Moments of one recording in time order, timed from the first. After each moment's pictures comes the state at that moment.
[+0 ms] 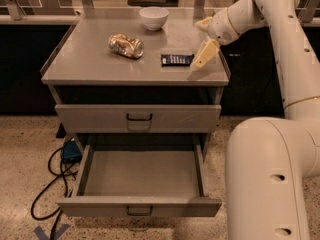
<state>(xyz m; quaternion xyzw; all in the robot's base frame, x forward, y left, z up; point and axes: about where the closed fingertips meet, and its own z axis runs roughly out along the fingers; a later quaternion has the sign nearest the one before) 0.774 -0.126 0.875 -0.62 0.67 0.15 0.38</state>
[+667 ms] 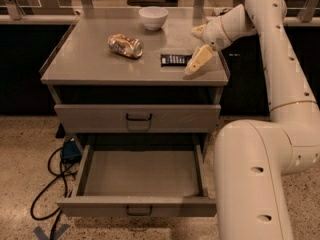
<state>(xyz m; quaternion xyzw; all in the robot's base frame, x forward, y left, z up) 0.784 -0.111 0.852 -0.61 0.67 0.18 0.38</state>
